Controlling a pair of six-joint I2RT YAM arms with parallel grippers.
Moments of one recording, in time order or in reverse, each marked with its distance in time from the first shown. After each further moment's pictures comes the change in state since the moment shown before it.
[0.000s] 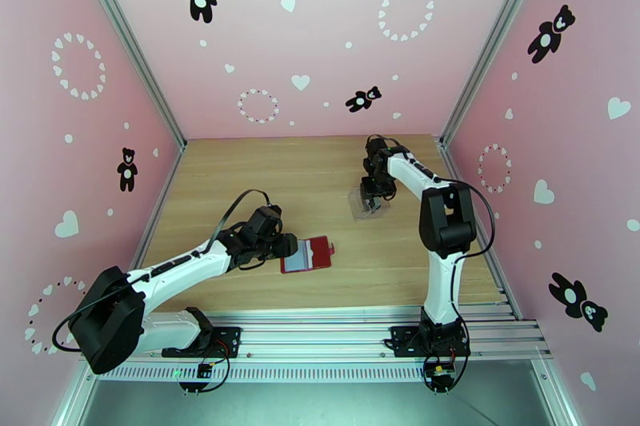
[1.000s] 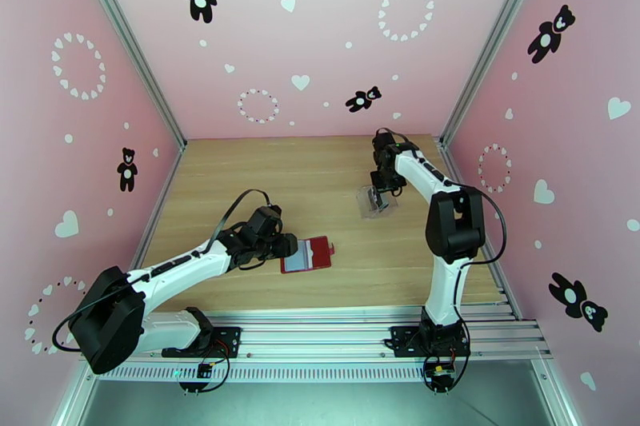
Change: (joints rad) left arm 0.000 0.000 0.000 0.000 0.000 0.000; right arm -0.025 -0.073 0.000 -0.012 0.152 -0.001
